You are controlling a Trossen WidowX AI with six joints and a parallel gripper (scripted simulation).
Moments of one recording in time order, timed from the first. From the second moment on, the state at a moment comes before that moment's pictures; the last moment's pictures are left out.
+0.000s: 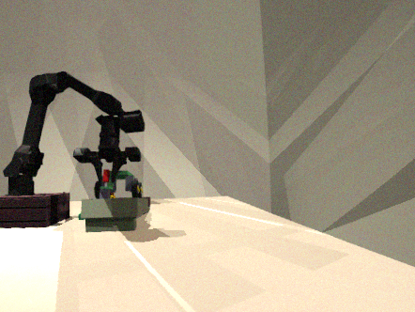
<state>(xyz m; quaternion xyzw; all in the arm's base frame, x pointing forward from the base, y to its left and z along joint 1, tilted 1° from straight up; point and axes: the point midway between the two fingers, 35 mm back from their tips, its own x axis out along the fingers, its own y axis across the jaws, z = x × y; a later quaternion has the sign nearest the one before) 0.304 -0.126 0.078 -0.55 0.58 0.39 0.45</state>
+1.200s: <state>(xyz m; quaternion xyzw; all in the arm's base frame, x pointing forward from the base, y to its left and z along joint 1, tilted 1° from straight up) 0.301 -0.123 0.088 -0.55 0.58 0.40 0.44</state>
